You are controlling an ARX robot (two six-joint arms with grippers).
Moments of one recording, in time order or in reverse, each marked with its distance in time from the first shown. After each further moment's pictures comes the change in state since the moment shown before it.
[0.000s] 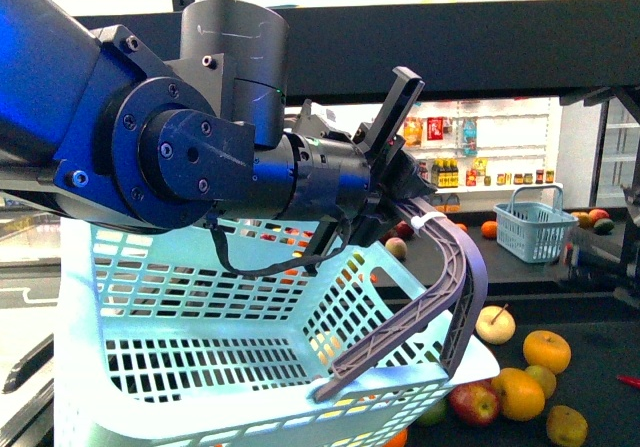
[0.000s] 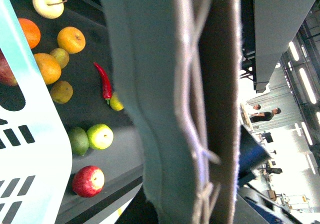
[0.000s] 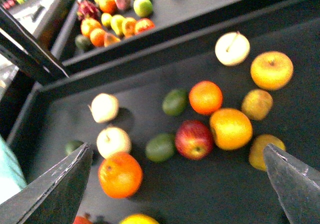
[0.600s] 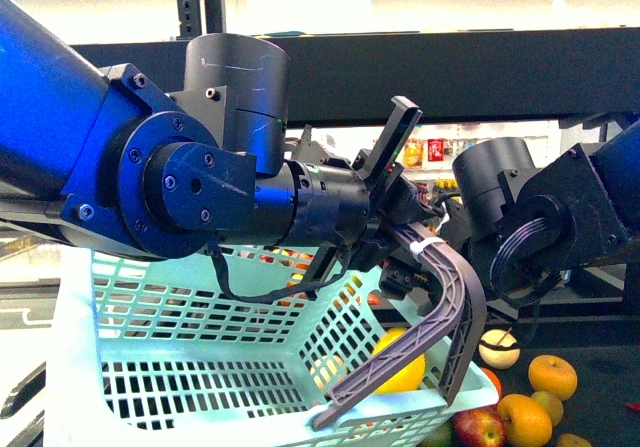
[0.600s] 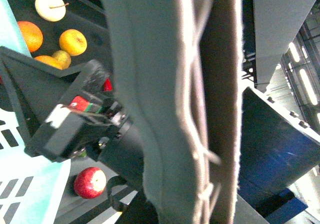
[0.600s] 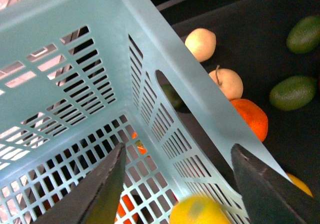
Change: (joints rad) left arm 0.000 0.000 0.000 0.000 0.000 0.004; right arm 0.358 0.042 0.304 -0.378 0.098 0.232
